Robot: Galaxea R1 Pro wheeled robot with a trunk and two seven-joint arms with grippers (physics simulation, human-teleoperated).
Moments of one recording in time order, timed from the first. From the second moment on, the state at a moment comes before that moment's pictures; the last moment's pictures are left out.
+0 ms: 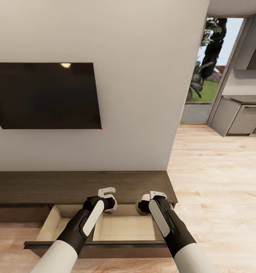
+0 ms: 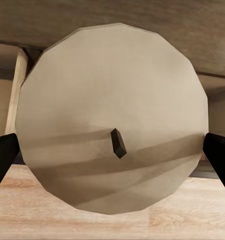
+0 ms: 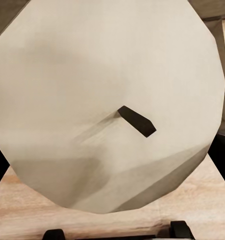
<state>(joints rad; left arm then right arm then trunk) -0.59 -0.12 -0.26 -0.96 0.53 0.69 0.46 -0.56 0.17 0.22 -1.01 -0.51 0.81 -0.55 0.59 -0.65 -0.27</state>
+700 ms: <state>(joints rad) -0.59 -0.13 -0.26 -0.96 0.53 0.69 0.46 -0.56 0.17 0.22 -1.01 -0.51 0.77 -0.55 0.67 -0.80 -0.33</state>
